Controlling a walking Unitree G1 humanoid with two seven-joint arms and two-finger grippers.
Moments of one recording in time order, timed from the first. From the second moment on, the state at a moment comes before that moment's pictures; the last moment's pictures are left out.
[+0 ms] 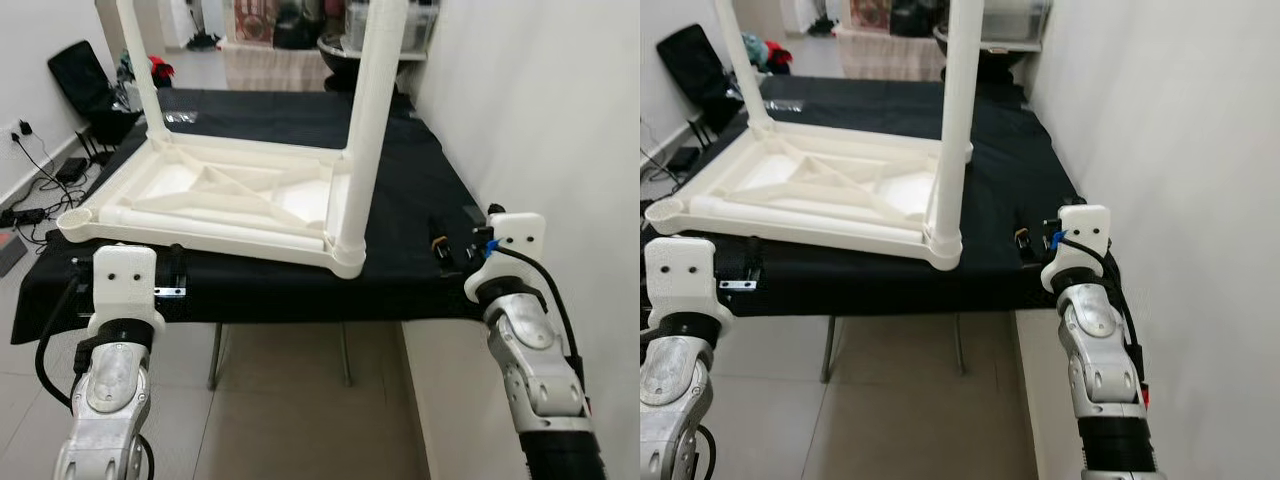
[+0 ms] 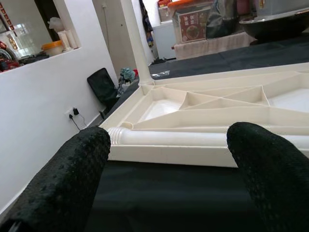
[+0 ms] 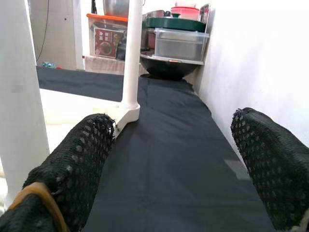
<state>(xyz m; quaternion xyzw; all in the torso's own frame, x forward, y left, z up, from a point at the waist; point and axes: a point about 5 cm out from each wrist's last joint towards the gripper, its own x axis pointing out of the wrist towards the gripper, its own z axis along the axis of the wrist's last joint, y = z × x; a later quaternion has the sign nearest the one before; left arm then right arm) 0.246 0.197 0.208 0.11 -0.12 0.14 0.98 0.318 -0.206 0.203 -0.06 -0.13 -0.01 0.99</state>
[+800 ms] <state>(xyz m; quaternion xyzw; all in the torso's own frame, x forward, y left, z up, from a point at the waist) 0.250 0.178 0.197 0.09 -0.10 0.09 0.99 0.318 -0.212 0.196 -0.04 -0.12 -0.04 0.99</state>
